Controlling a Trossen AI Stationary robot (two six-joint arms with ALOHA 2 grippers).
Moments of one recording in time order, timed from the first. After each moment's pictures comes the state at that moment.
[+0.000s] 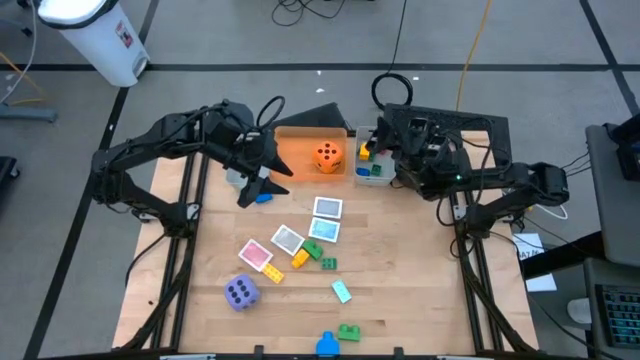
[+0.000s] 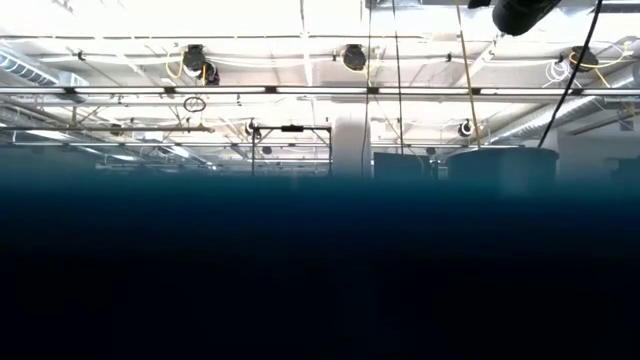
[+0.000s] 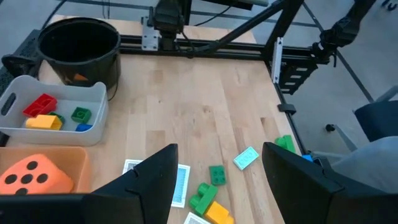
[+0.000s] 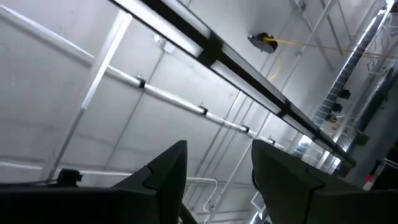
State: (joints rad) left arm 0.17 1.38 1.76 -0.99 0.37 0.04; right arm -0.16 1.35 0.85 1.53 0.11 1.21
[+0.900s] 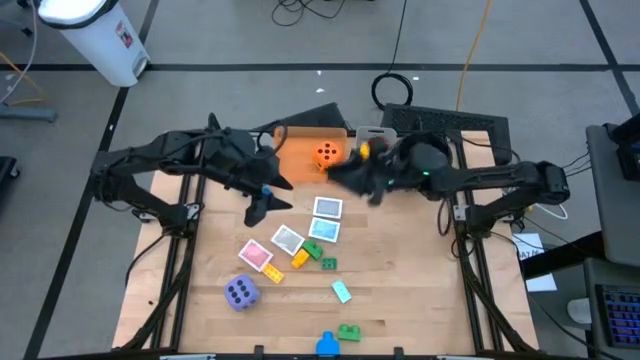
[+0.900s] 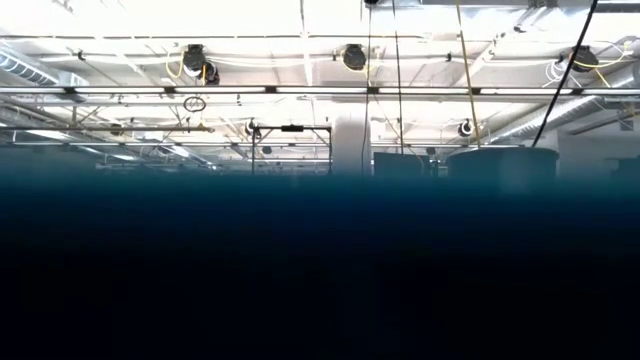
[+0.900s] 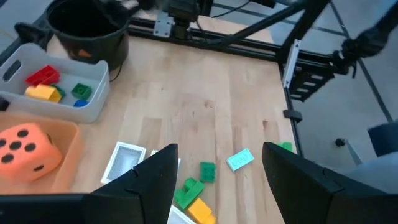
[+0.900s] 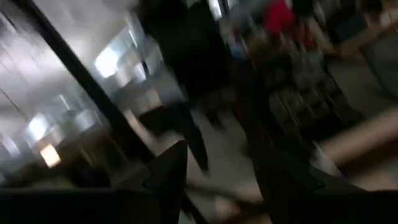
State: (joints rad) left arm -0.02 1.39 1.76 -0.99 0.11 -0.21; right arm -0.05 1.35 1.09 0.51 -0.15 0.68
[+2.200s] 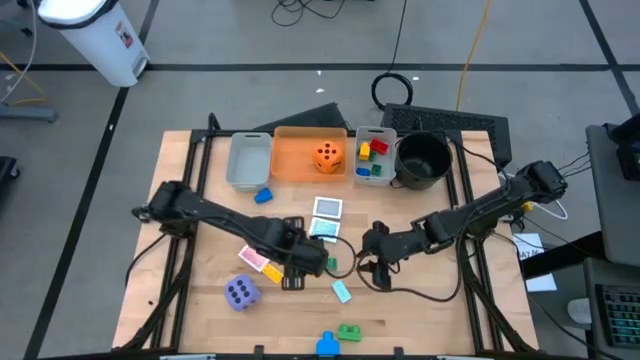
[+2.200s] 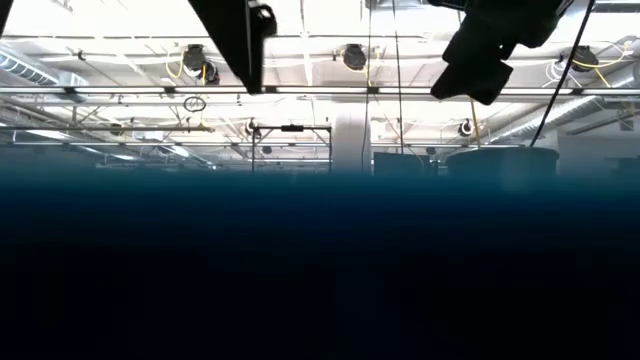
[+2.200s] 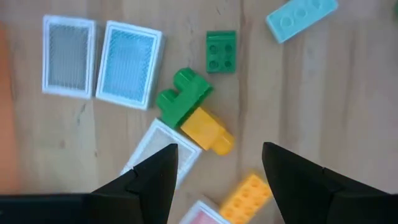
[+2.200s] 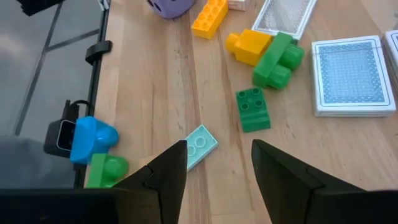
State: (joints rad) left arm -0.33 1.92 1.76 -1.21 -0.16 -0.29; right arm 0.38 1.38 0.88 -0.19 0.10 0.57
